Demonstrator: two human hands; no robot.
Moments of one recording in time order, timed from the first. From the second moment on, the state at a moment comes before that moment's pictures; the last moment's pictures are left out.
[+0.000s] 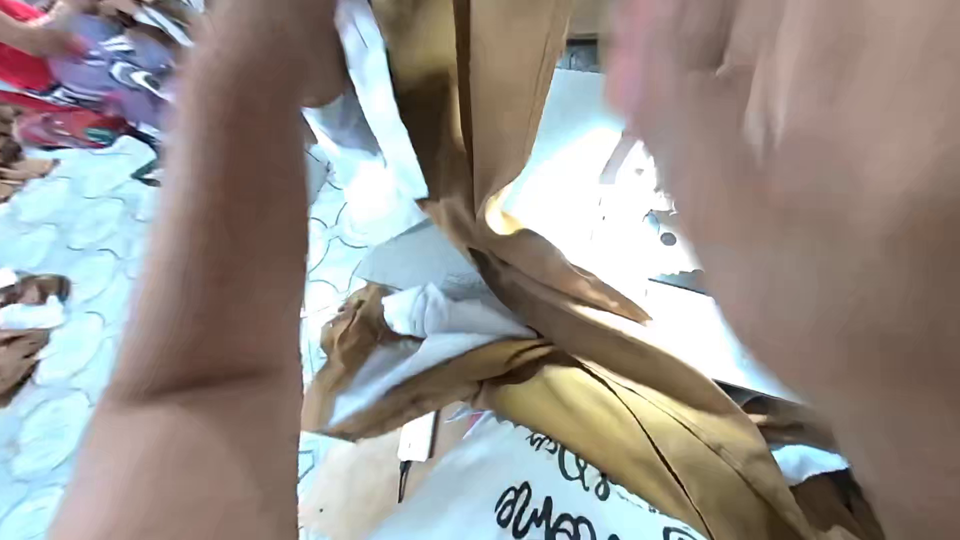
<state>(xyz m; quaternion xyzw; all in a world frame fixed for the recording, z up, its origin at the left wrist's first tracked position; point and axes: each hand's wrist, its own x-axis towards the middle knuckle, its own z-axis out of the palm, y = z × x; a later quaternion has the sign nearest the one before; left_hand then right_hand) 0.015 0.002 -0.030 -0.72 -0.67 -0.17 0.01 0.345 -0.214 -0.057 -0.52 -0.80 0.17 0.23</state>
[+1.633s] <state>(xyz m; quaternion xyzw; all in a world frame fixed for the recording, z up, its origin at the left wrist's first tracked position) -0.021 -0.064 -0.265 -0.80 -0.59 -0.06 -0.09 0.506 -0.363 -0.182 -0.76 -0.62 0.05 0.20</state>
